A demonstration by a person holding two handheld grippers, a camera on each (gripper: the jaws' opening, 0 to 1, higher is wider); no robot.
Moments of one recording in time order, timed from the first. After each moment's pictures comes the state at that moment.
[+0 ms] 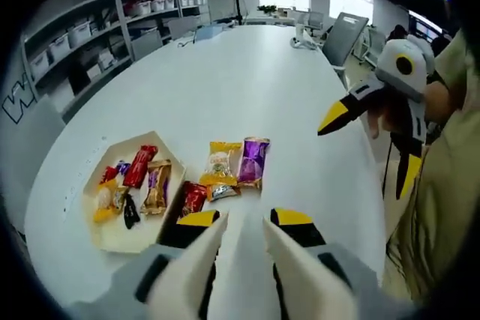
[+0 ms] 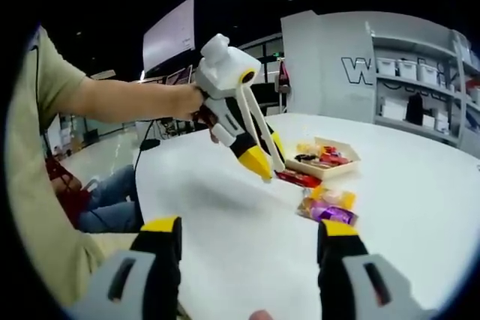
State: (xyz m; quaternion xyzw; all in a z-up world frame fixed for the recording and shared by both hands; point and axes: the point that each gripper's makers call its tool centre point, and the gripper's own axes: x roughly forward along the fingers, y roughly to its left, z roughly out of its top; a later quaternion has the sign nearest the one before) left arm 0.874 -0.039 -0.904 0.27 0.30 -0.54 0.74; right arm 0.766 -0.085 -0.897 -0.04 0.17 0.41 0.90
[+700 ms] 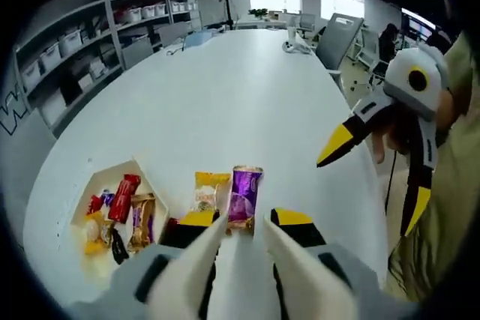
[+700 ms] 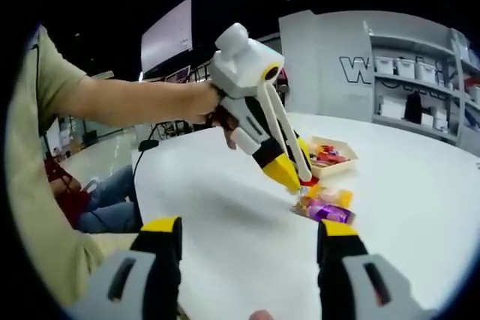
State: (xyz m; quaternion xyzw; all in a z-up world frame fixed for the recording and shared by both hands) left arm 0.877 -0.095 -0.907 0.27 0.28 -0.56 0.73; right arm 0.768 -0.089 -0.898 -0.04 0.17 0.40 0.90
